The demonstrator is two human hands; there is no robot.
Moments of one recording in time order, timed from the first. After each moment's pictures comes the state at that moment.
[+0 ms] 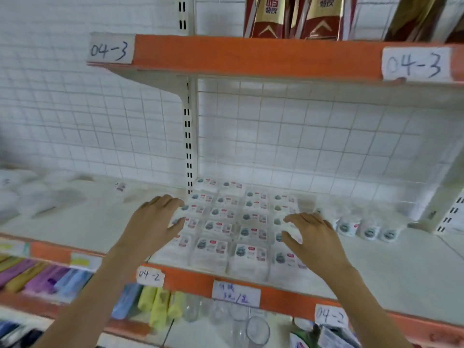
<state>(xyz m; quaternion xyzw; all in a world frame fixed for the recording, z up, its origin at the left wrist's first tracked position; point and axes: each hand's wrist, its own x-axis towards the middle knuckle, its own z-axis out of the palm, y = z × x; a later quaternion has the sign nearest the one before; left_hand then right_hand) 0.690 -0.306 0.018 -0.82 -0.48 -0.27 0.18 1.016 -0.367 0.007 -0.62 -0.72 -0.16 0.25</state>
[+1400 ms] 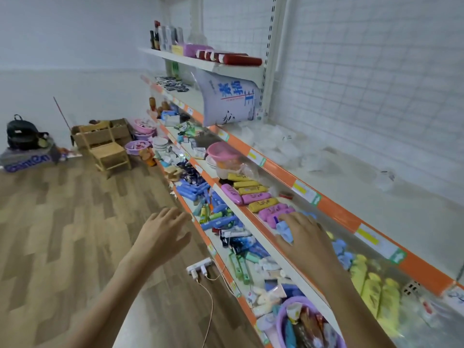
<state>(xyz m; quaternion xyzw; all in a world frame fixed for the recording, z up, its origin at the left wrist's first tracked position) 0.238 -0.602 -0.068 -0.57 -0.80 -0.11 0.18 0.484 -0.425 -0.048 -0.33 -0.93 0.05 0.18</state>
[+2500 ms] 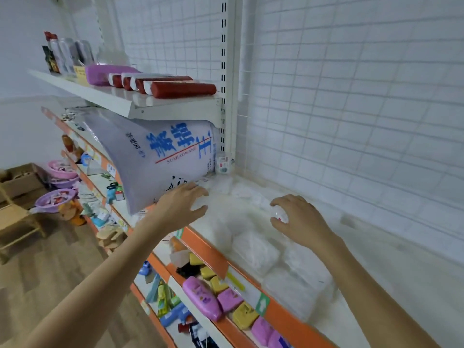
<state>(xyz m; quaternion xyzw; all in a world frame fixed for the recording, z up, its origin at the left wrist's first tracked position) -0.015 -0.126 0.008 -0.68 -0.71 -0.17 0.08 0.245 -0.025 -0.004 -0.41 -0.90 0.05 0.17</state>
